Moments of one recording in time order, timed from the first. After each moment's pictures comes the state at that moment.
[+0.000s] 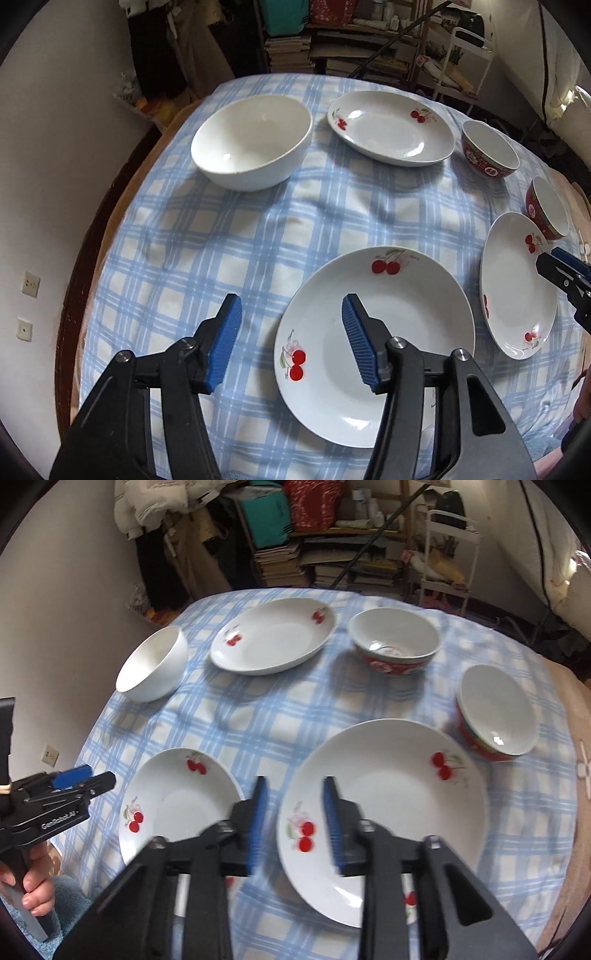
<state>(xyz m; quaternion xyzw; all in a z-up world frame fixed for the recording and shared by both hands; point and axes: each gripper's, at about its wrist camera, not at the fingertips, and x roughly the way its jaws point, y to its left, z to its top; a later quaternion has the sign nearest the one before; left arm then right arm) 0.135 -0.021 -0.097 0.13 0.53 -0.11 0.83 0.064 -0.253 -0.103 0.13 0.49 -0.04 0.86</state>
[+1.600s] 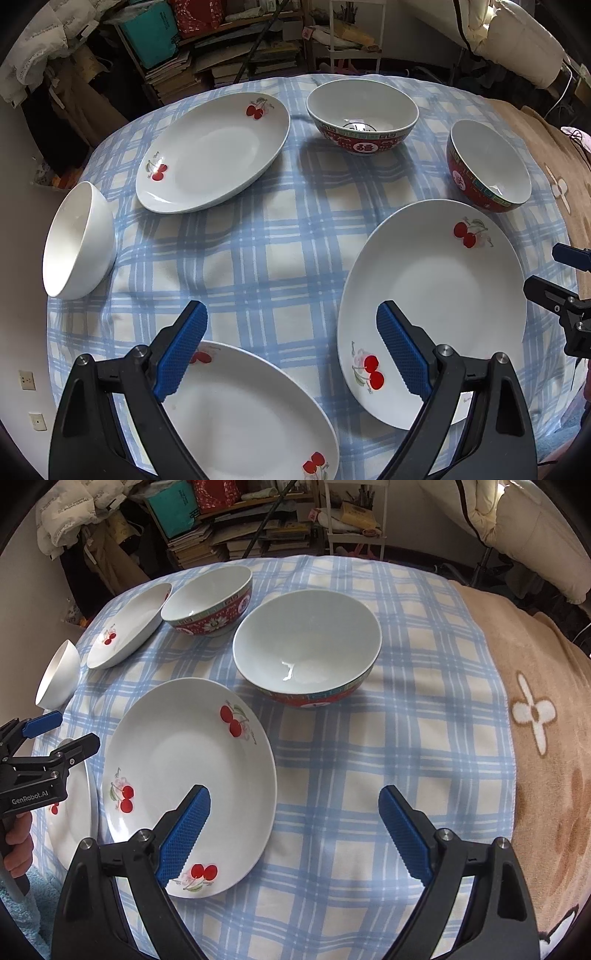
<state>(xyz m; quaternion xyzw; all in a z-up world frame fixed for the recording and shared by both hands) 0.143 -0.196 -0.135 0.22 0.52 -0.23 0.79 0.019 -0.392 -0.156 0.16 0.55 -0.11 0.81</state>
